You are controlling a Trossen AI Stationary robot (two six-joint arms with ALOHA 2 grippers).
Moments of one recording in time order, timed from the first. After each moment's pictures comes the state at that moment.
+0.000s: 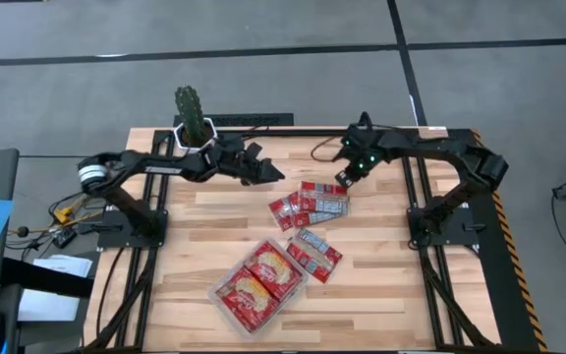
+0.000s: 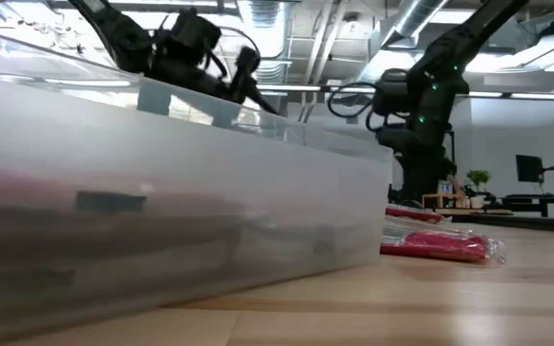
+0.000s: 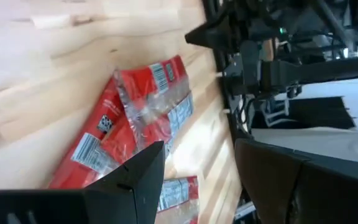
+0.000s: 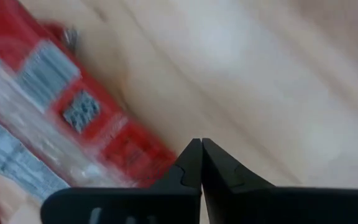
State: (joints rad) left arm 0.43 1.56 0.80 0.41 0.37 -1.15; right arm -0.66 1.52 0.87 -0.61 -0.15 0.24
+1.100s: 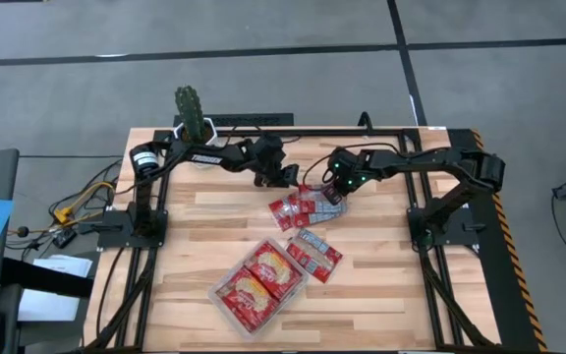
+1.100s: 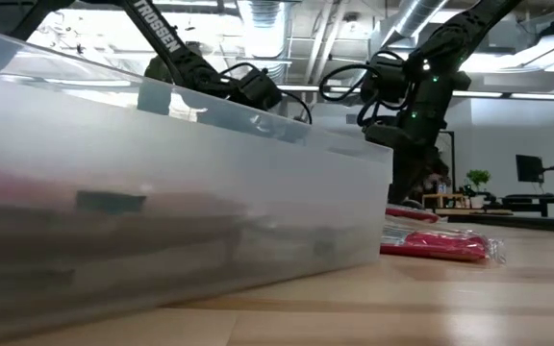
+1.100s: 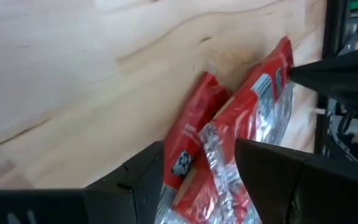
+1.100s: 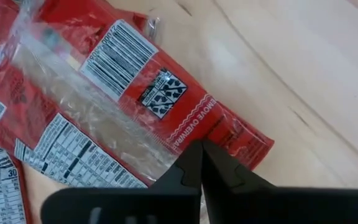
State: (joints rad) left arm 0.44 1.99 1.19 0.06 0.39 -1.05; right arm -0.41 1.52 0.83 -0.46 -0.05 0.44
